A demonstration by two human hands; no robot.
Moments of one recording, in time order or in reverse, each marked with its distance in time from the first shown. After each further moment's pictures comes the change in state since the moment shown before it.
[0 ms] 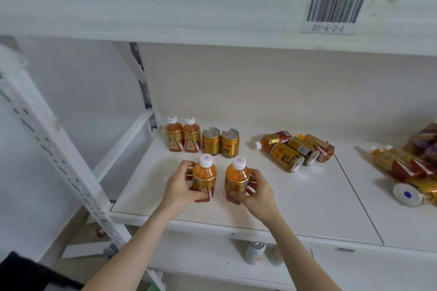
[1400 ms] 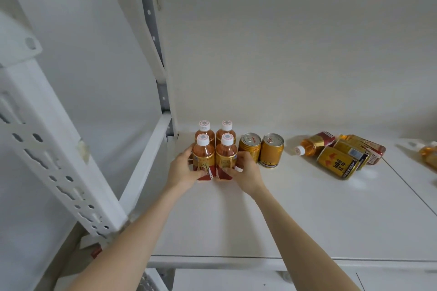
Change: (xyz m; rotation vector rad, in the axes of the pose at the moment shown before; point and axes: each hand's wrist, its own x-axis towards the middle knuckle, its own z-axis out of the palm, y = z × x) left_hand 0.153 -0.100 -0.083 0.037 0.001 0.060; right_hand 0.135 -0.025 0.168 -0.067 0.075 0.106
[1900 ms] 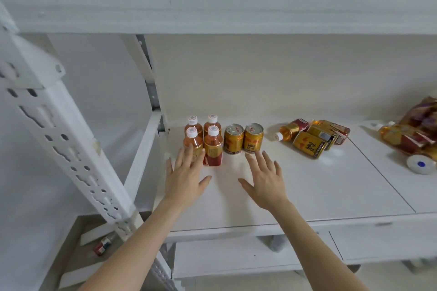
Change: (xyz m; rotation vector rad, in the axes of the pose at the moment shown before) left_hand -0.075 0.031 -0.007 0.792 -0.072 0.366; right_hand -0.097 0.002 -0.069 -1.007 0.068 -0.201
